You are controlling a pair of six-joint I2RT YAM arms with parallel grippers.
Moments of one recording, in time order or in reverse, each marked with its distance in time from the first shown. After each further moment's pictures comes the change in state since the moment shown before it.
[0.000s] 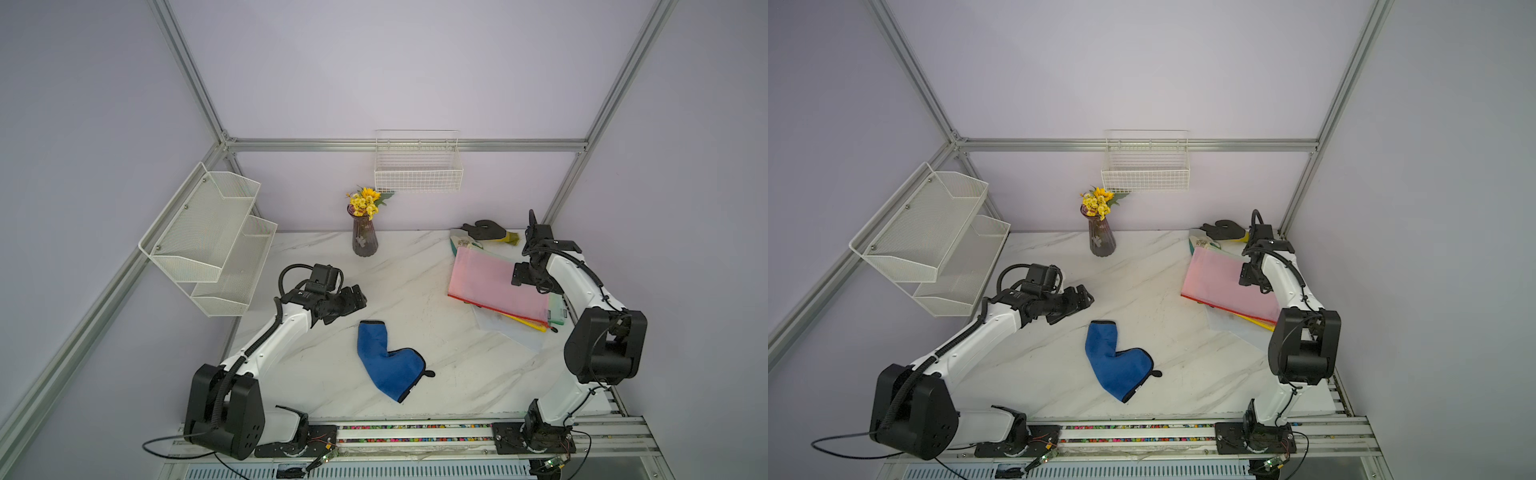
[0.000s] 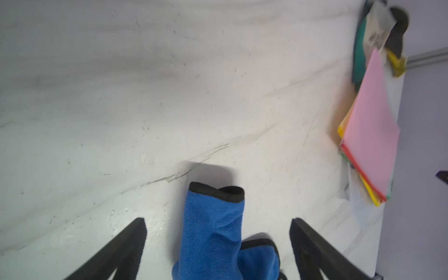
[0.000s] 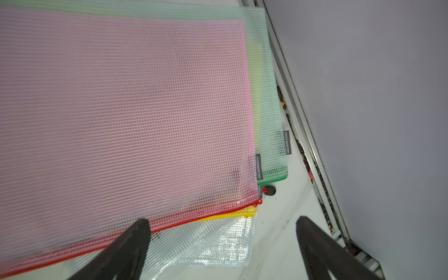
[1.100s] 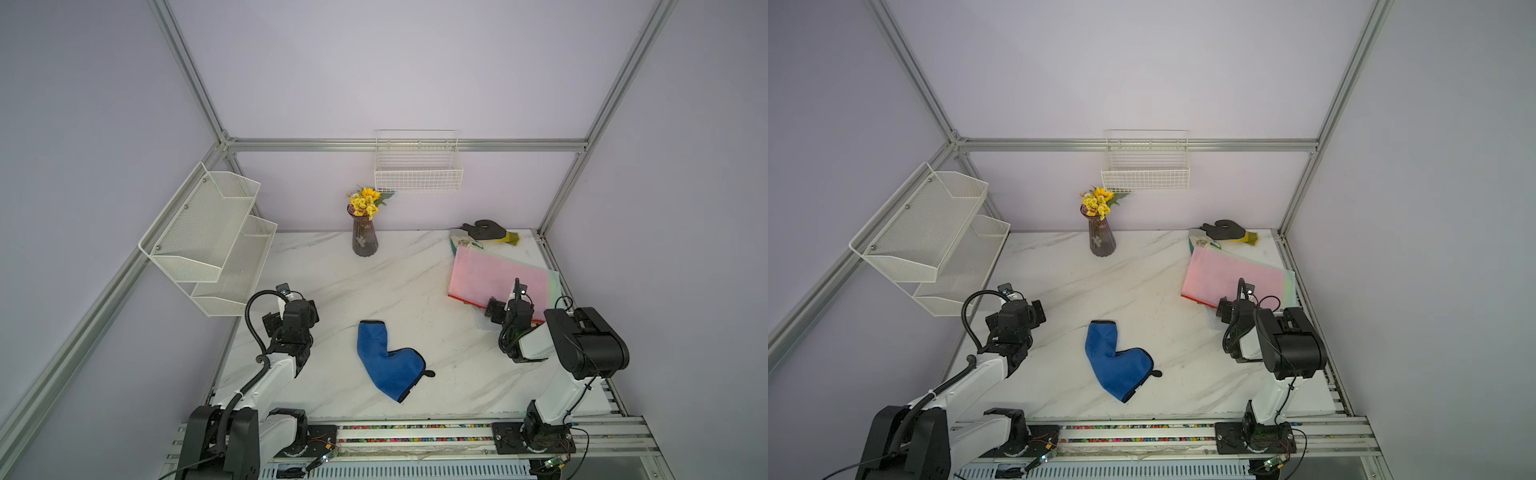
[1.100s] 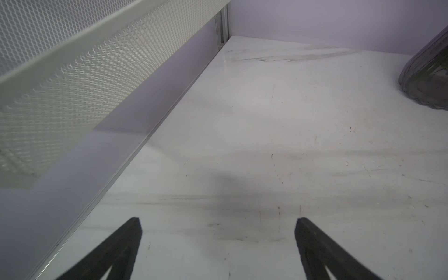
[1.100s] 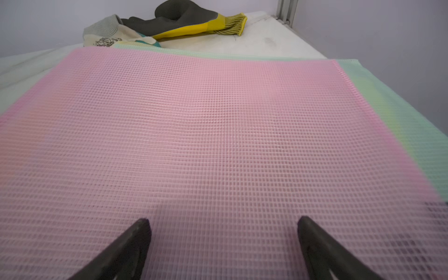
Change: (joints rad) left arm 0.207 -0.154 -0.591 0.830 -0.690 0.481; right arm 0.118 0.098 -1.098 1.963 -0.048 -0.139
